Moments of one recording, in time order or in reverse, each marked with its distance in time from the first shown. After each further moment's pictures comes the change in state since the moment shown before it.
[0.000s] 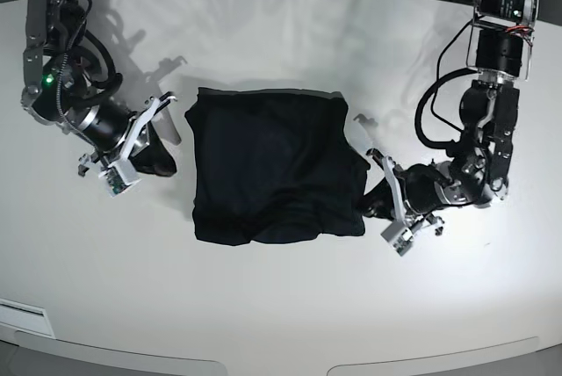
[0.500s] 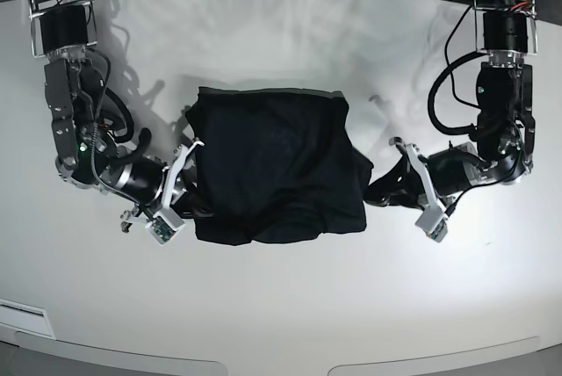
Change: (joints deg) left arm 7.6 0.4 -10.8 1.2 -14.9 -5.5 3.9; right arm 19.4 -1.8 -15.9 -22.1 -8.2 7.3 7.9
